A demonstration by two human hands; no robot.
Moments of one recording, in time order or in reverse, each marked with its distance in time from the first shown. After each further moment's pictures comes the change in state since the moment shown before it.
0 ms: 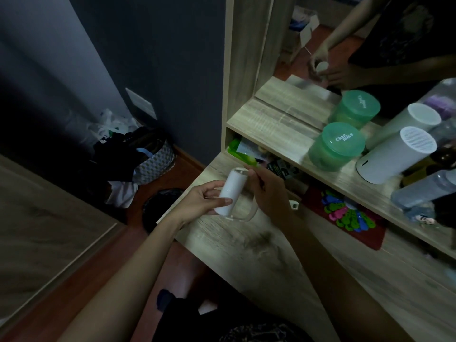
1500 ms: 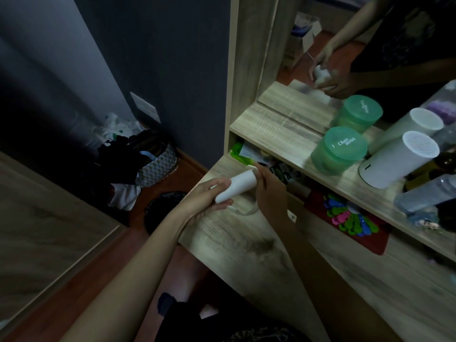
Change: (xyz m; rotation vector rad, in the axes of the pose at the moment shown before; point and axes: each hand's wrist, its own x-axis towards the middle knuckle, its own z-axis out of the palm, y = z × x) left_hand 0.012 0.015 0.006 -0.243 0.097 -0.141; right_hand 0.004 -0.005 0.013 -0.139 0.121 0.250
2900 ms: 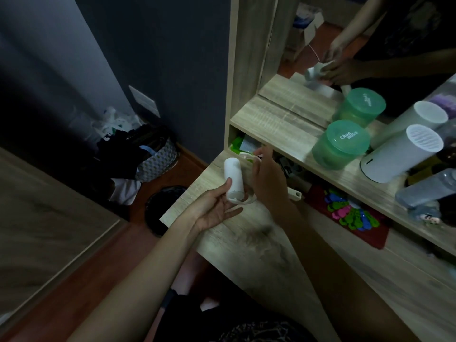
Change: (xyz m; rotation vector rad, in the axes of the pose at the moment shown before) left_hand -0.004 -0.020 0.013 -0.420 -0.195 -0.201; right_hand 0.014 -0.027 -0.010 -0.076 -0.012 -0.071
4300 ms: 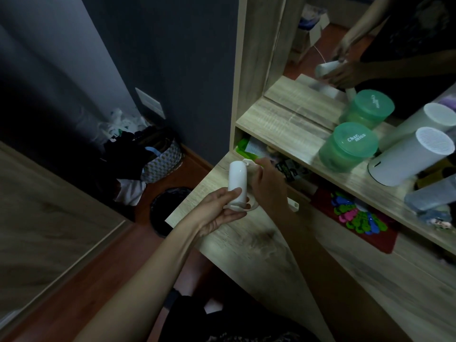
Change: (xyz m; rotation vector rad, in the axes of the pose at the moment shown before) left_hand -0.023 0.001 0.009 0.162 0.150 0.090; right_hand -0.006 0.004 0.017 -0.041 0.000 -0.006
